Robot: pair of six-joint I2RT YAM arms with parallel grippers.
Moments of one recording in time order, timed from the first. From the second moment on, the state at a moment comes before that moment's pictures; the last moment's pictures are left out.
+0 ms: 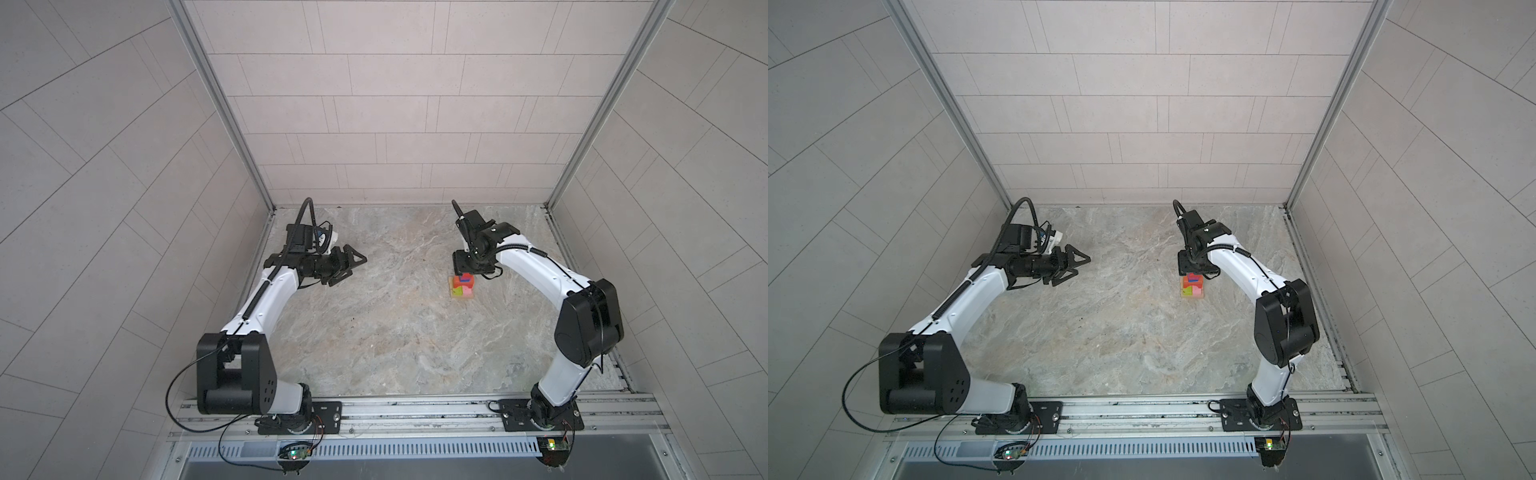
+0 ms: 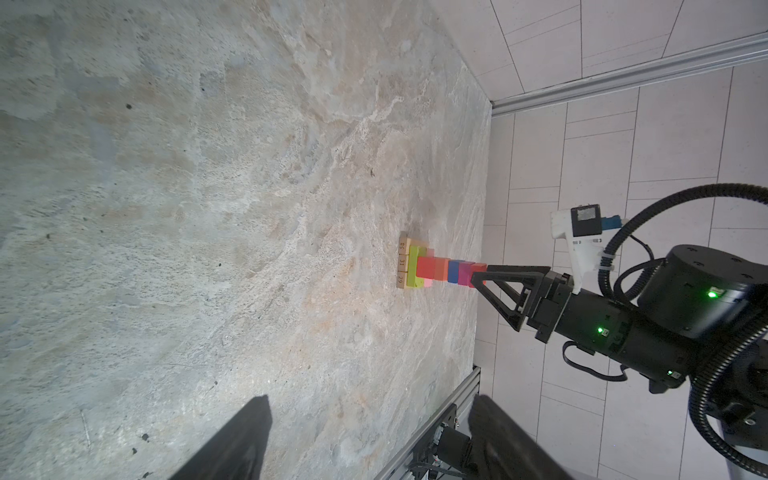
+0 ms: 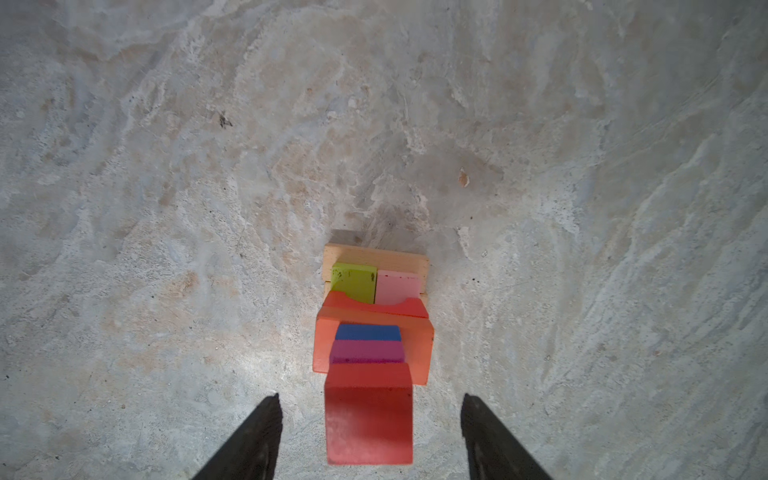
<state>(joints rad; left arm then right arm) -0.01 1.42 1.06 -0.57 0.79 -0.53 0.38 1.72 1.49 -0.99 0.10 0.37</state>
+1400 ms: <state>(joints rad) -0.02 1.25 0.62 0.01 -0.03 -0.20 0.16 1.19 0.61 -0.06 0.62 0.21</state>
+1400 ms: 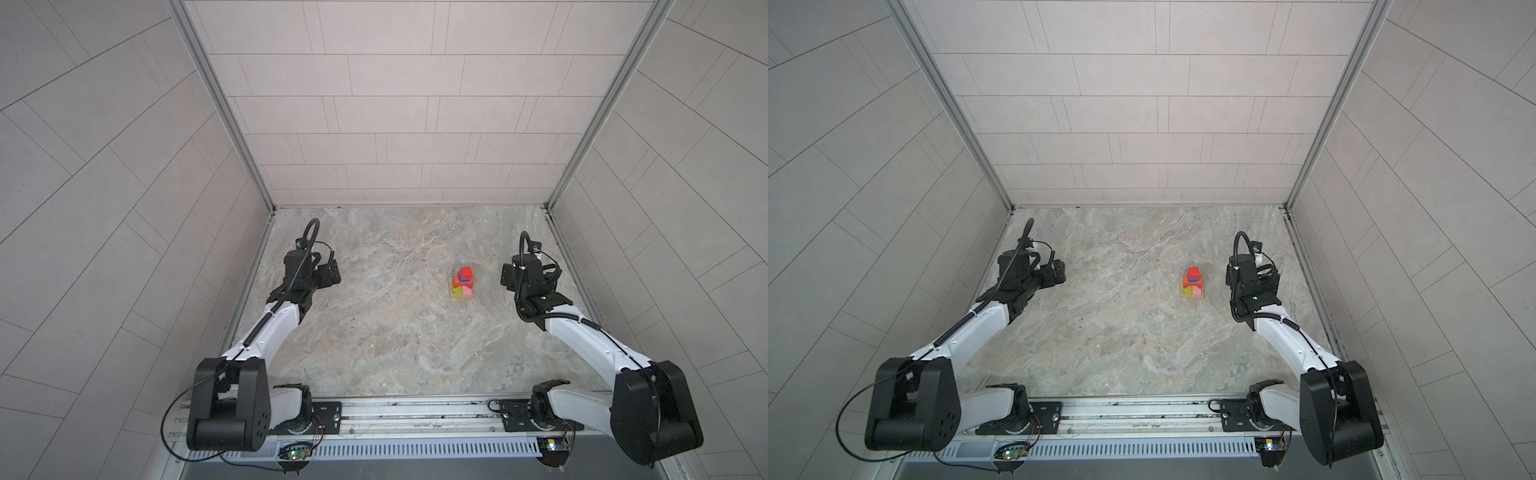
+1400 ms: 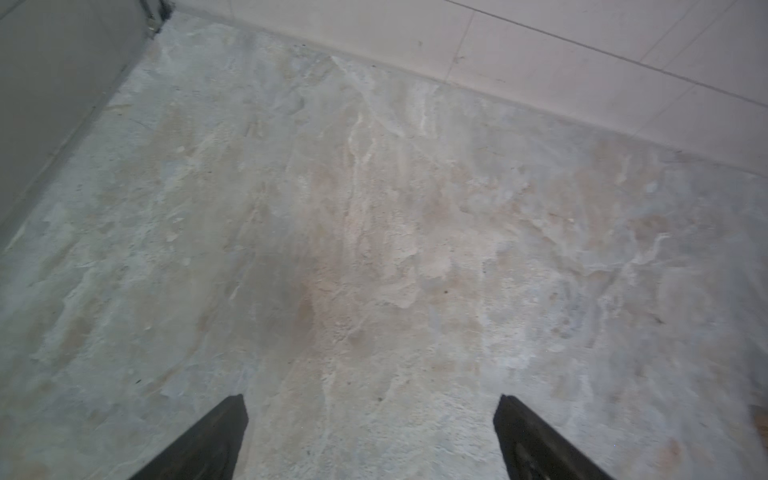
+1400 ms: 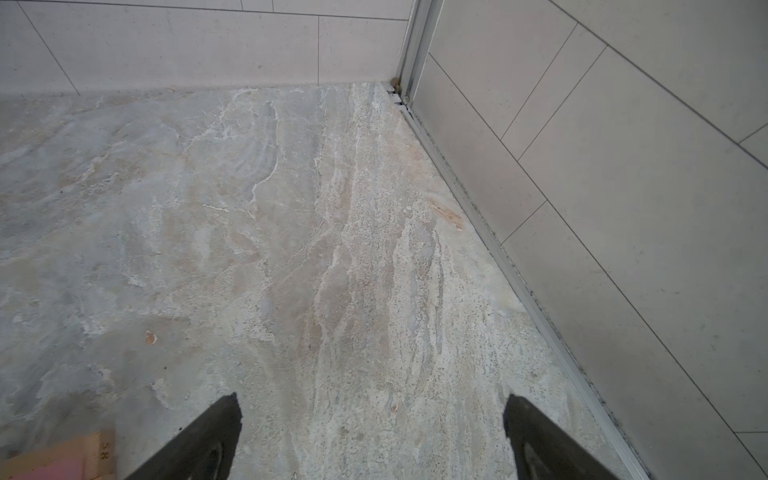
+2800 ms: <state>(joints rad) 0.01 1.58 0.39 0.79 -0.13 -0.01 0.12 1.53 0.42 0.77 0.58 -0.02</state>
